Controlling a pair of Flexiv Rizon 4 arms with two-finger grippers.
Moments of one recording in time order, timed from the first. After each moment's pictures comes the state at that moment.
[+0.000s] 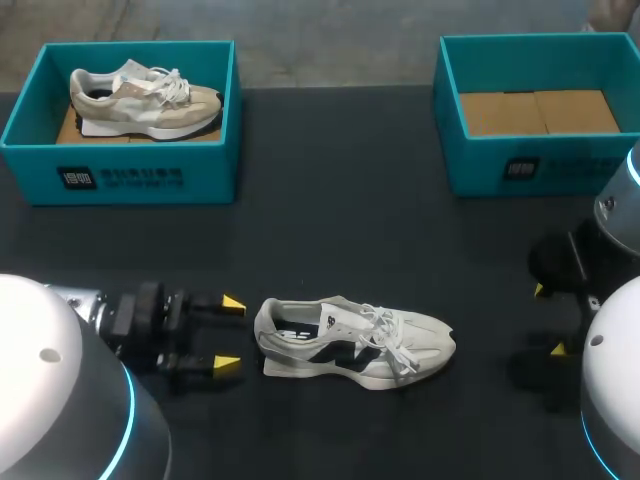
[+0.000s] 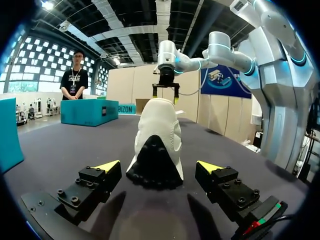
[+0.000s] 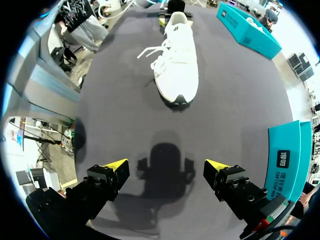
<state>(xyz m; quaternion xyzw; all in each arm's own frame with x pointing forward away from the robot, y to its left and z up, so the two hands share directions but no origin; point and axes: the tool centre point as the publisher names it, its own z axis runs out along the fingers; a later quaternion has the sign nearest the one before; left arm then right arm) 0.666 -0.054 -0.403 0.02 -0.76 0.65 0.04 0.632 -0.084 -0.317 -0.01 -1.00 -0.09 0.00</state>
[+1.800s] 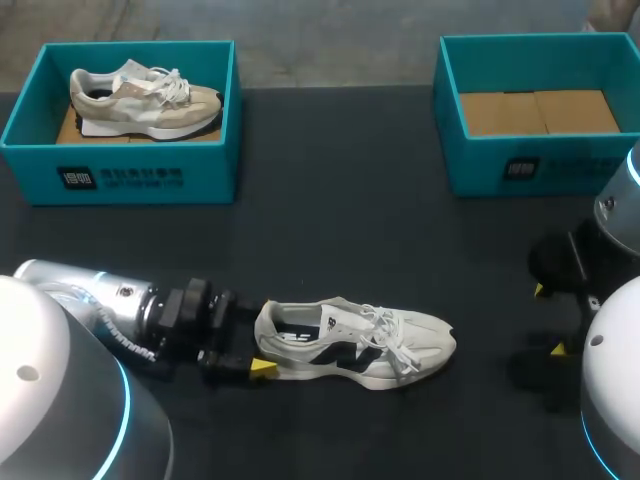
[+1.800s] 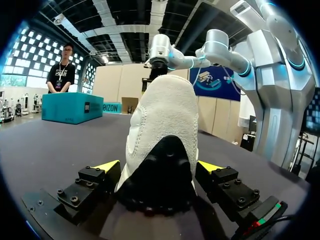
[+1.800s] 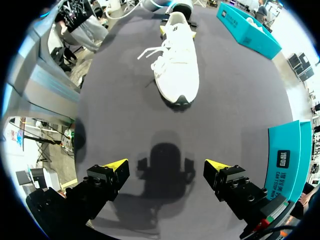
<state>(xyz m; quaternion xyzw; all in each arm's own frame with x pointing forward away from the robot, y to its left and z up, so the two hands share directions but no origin) 0.661 -0.111 -0.419 -0.02 -0.75 0.65 0.10 0.632 -0.084 -0.317 -0.01 -1.00 -0.09 0.00</state>
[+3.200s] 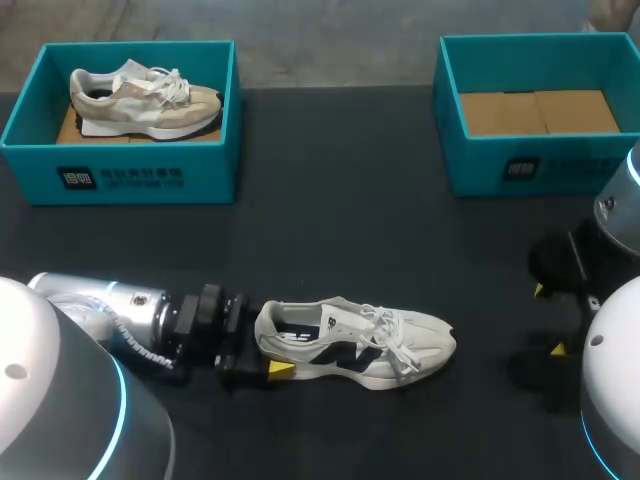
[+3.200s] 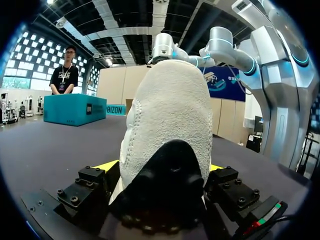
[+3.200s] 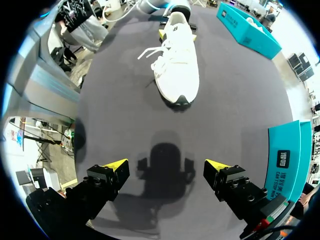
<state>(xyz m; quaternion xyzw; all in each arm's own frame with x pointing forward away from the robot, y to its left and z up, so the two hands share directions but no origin) 0.662 -0.134 -0.422 0.00 -0.75 0.66 0.08 0.632 -0.084 -0.317 -0.01 -1.00 -0.09 0.00</state>
